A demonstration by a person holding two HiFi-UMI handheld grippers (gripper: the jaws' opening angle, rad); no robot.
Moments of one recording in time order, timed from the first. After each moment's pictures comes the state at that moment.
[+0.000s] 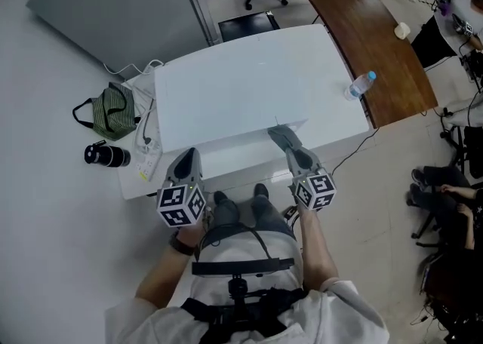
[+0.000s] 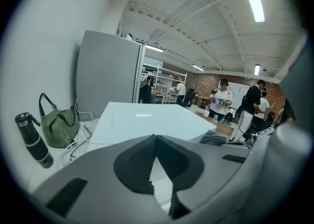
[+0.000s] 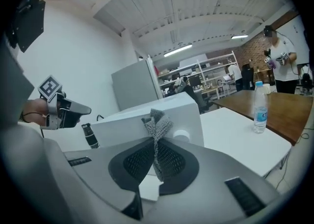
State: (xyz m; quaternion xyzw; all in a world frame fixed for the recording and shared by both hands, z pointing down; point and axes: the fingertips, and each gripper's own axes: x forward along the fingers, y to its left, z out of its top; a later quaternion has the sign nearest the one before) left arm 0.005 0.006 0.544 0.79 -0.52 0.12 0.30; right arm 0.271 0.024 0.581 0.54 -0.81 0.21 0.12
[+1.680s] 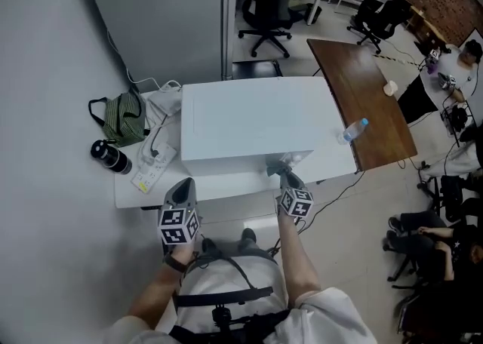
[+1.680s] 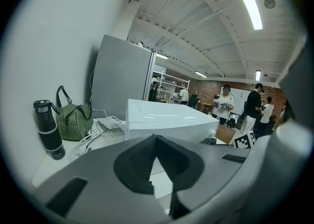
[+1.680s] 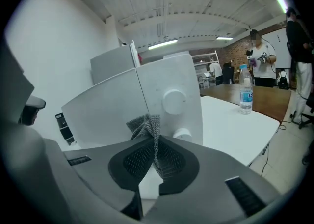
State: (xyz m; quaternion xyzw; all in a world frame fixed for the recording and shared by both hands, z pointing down) left arm -0.127 0.098 0.570 0.78 -0.55 0.09 0.30; right arm 0.218 0.046 0.665 0.62 -0.73 0.23 0.18
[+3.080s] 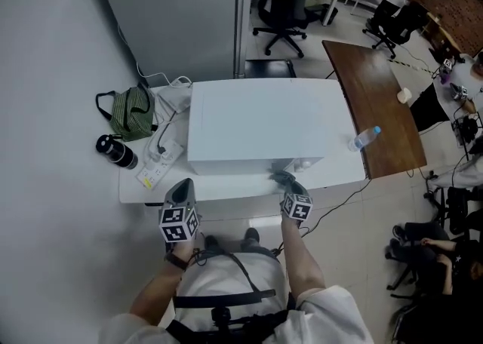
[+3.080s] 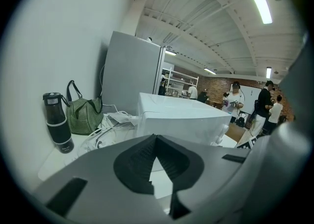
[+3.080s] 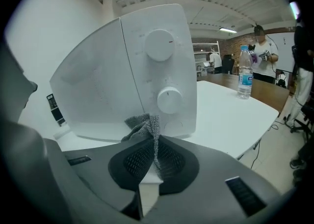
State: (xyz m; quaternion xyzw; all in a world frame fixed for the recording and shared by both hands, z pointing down) left arm -0.149 0.087 0.610 0.75 -0.58 0.10 0.31; right arm 0.244 0.050 0.750 0.62 -0.69 0.27 0.26
